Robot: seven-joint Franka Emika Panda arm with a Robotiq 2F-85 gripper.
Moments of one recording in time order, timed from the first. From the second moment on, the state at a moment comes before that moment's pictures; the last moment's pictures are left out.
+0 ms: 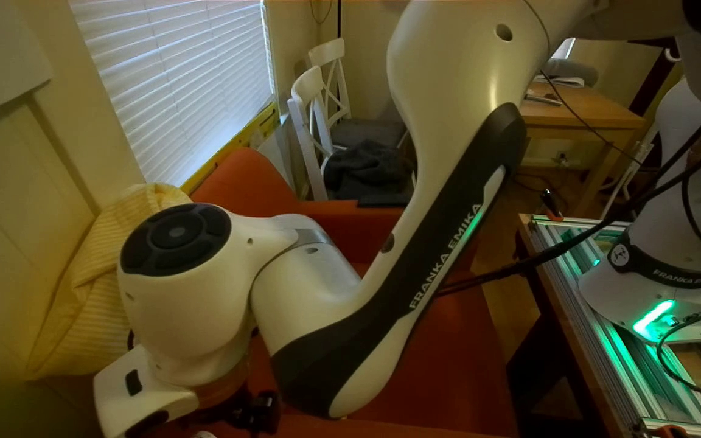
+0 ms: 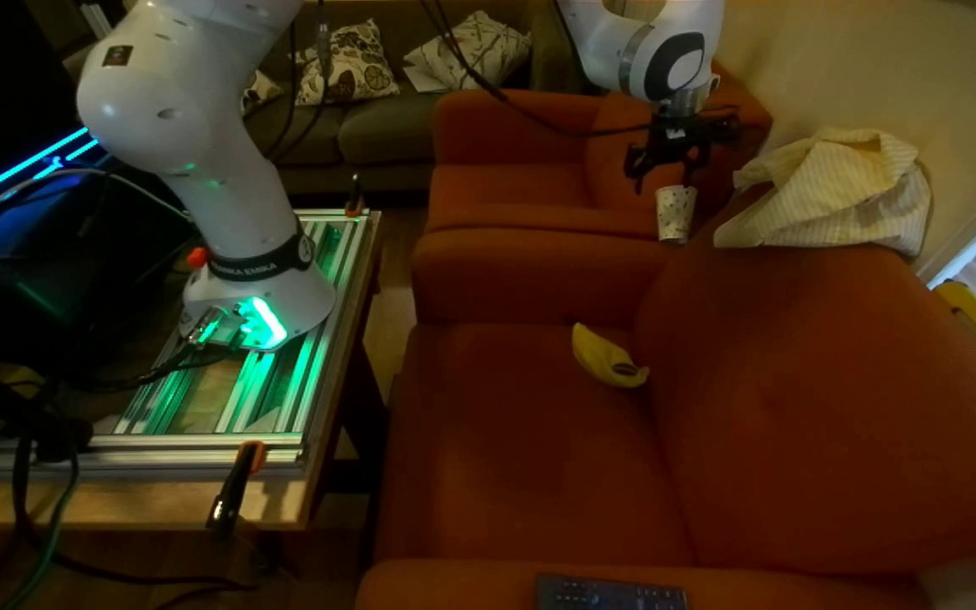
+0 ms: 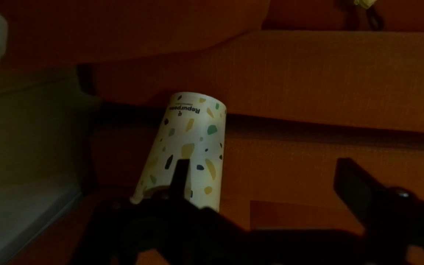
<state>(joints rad) 0.22 0.81 0.24 -1.62 -0.38 2.55 -0.92</state>
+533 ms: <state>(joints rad) 0.25 0.82 0.22 -1.61 -0.49 2.57 -1.16</state>
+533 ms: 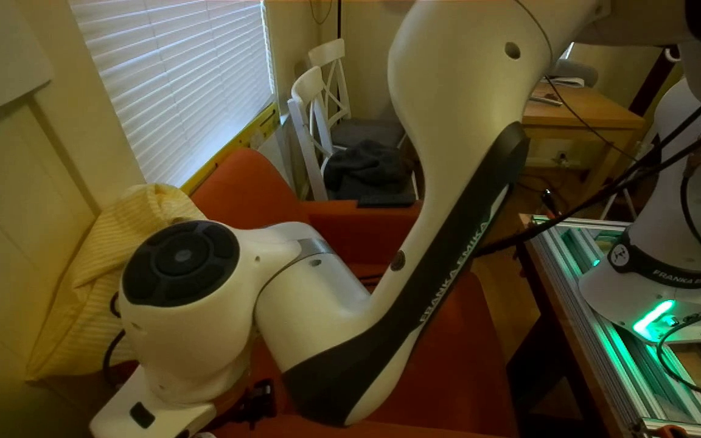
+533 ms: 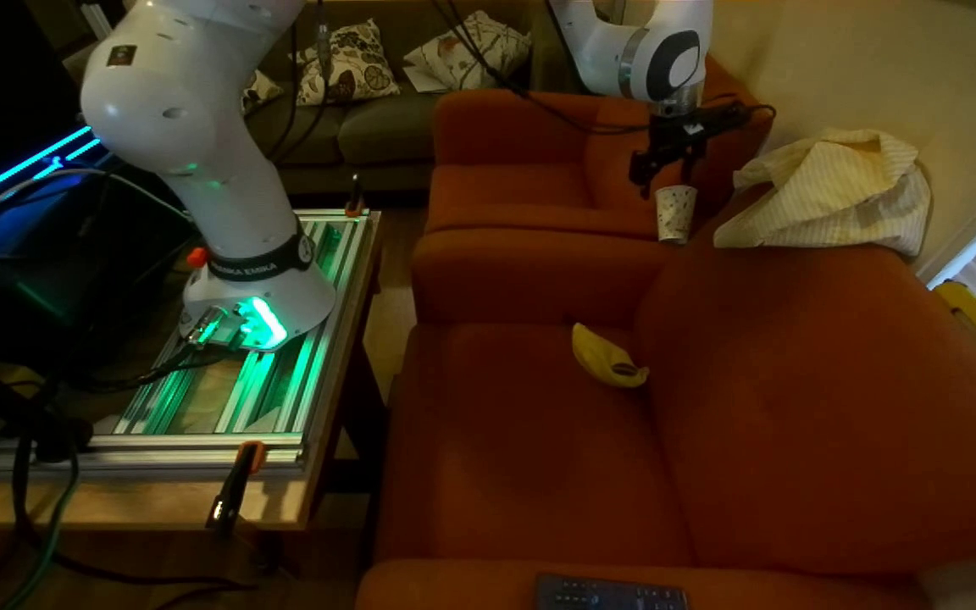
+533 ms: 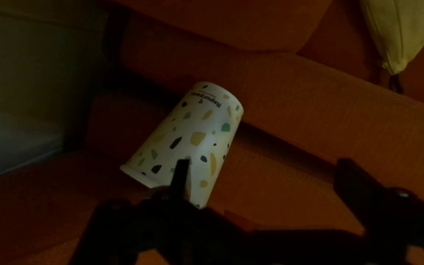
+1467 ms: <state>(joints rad) 0.32 1.04 0.19 -1.35 -0.52 2.64 -1.52</state>
